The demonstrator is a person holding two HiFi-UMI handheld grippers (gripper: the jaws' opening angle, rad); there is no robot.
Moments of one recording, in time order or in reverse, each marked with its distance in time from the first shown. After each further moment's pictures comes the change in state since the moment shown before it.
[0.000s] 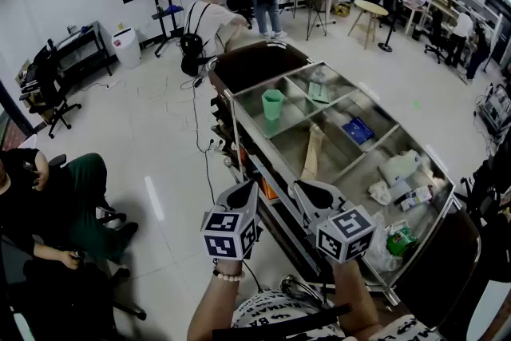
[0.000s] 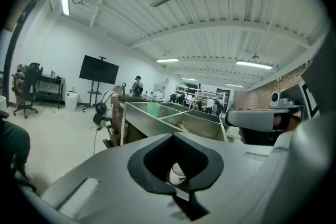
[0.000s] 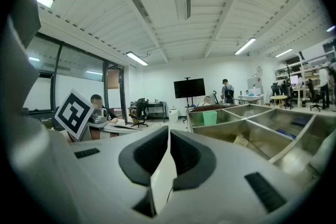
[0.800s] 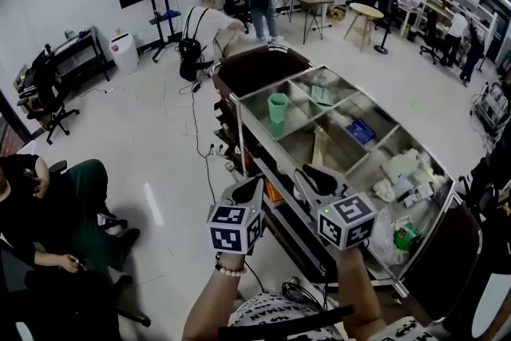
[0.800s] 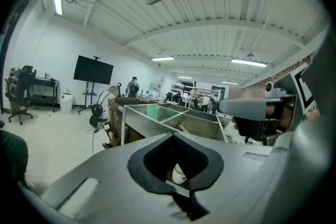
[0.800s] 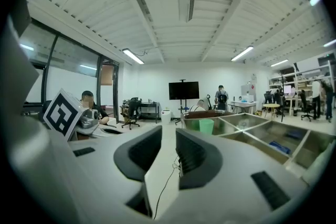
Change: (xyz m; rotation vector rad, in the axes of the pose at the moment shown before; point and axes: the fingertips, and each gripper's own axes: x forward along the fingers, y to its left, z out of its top) left arm -0.001 0.011 0.016 0.045 0.017 -0.049; right arm 0.021 -0.002 0.029 -0.047 -0.008 -0.090
